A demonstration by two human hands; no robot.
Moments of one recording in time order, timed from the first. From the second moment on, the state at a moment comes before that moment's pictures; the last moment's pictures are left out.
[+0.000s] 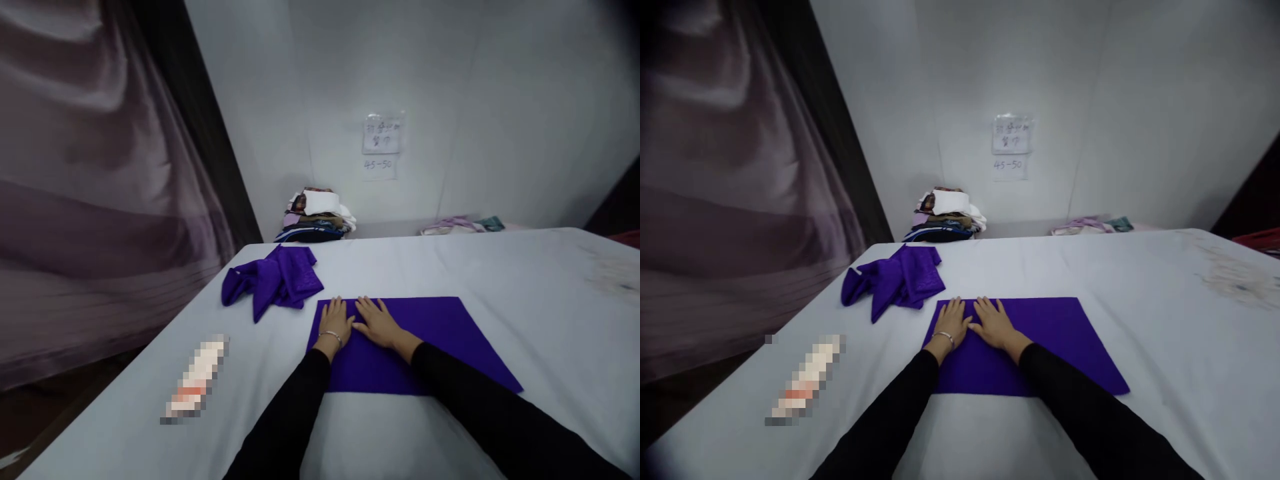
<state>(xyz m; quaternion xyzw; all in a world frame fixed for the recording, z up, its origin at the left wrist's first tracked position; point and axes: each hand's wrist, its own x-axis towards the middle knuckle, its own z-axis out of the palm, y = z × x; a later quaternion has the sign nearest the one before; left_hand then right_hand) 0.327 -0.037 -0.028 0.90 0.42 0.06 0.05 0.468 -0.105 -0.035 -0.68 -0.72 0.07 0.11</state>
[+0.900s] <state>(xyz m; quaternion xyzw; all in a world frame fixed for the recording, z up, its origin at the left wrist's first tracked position) 0.332 -0.011 -0.043 0.90 0.43 0.02 -0.01 0.501 -0.126 -0.029 -0.67 -0.72 0.11 0.14</state>
